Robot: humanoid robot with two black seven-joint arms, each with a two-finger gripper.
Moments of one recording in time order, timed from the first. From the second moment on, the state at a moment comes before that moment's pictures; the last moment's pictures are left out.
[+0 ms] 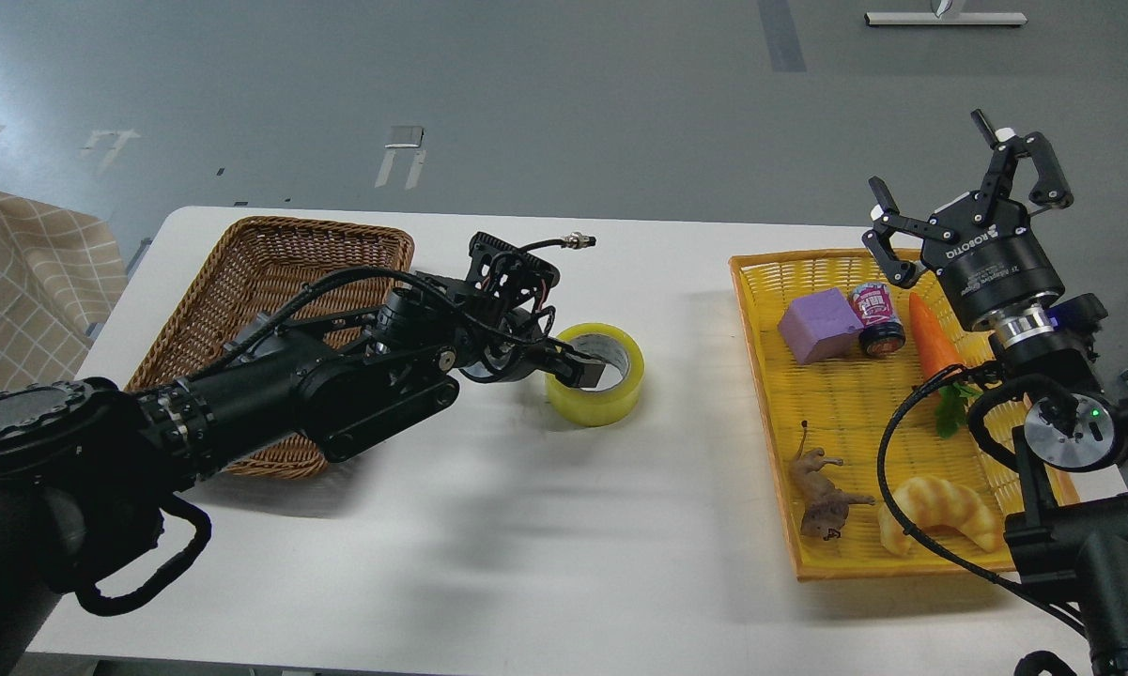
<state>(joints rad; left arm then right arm) -0.96 0.11 -0.33 -0.89 1.77 -0.49 0.12 0.41 -0.04 1.66 1.06 -0.58 0.49 -0.07</state>
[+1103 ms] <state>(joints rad) -1.06 0.10 -0.26 -0.81 1.78 -0.49 0.04 0.40 -0.04 1.66 1.06 -0.58 0.49 -0.07</state>
